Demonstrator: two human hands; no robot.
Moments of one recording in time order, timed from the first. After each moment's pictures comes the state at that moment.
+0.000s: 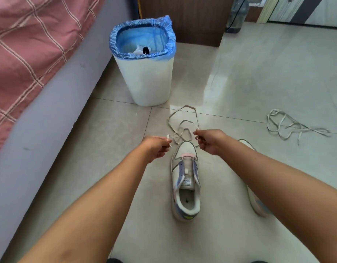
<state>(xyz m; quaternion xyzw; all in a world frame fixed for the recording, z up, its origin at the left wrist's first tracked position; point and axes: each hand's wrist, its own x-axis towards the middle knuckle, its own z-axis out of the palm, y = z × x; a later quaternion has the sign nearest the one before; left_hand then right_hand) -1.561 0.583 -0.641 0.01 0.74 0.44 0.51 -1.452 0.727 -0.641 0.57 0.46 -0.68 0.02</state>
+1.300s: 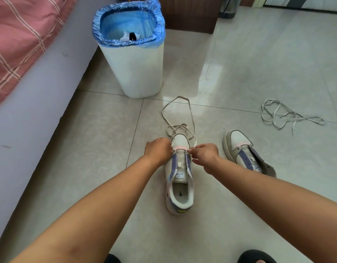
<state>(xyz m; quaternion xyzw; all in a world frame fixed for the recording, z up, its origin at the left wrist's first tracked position) -1.522 0.595 -0.668 0.41 0.87 0.03 0.27 -1.406 0.688 -0.683 0.62 0.48 -0.62 -0.03</state>
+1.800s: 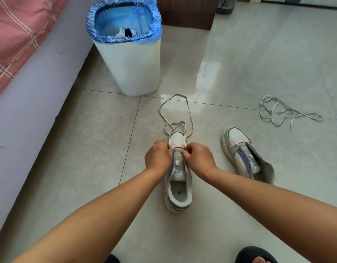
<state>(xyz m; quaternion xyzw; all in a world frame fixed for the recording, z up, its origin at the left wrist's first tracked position) -1.490 0.584 -0.676 0.31 0.91 0.16 0.22 -1.397 0.667 -0.681 0.46 0.82 -0.35 0.04</state>
